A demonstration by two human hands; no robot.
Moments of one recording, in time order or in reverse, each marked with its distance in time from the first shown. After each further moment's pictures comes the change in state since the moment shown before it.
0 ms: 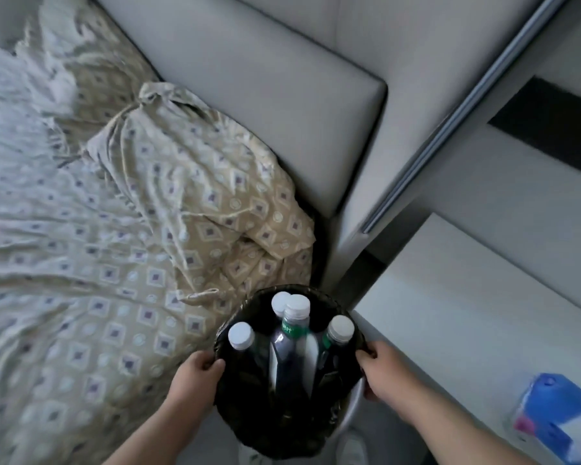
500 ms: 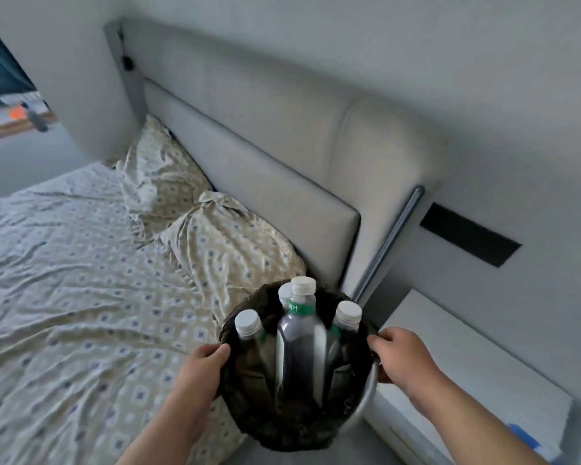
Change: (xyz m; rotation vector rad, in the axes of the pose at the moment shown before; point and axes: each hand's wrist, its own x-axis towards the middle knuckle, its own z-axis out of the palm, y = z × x) left_hand -0.176 0.121 -0.117 -0.448 0.013 0.158; right_hand -0.180 -0.123 -0.103 0.119 0.151 -0.257
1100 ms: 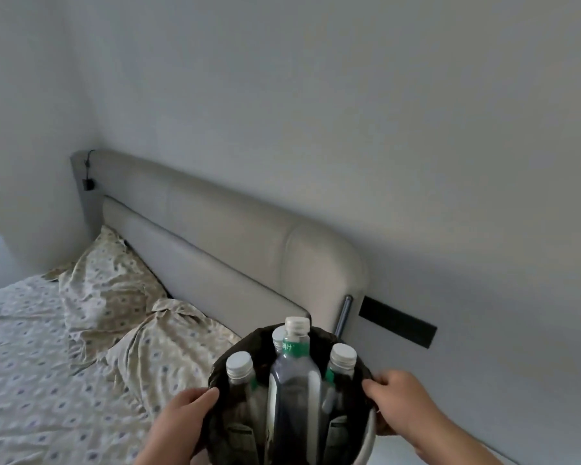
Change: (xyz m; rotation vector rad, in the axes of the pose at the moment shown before) left_hand -0.037 0.136 0.011 0.032 -0.121 0.178; right_hand -0.070 -0.094 -0.096 0.028 0.128 -0.057
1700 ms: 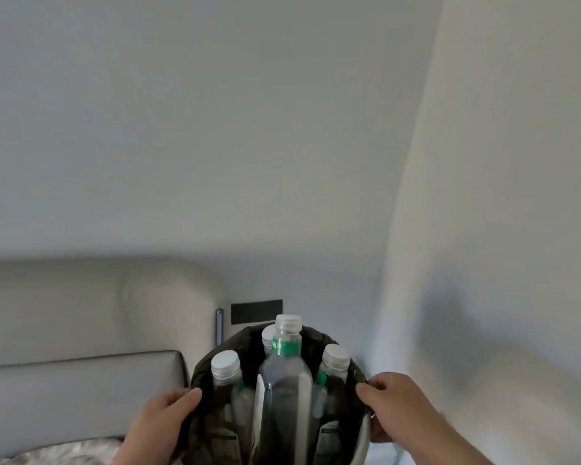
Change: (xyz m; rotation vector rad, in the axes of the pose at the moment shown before) left_hand 0.016 0.084 0.045 0.278 -0.705 0.286; right_hand -0.172 0.007 0.018 0.343 0.636 0.299
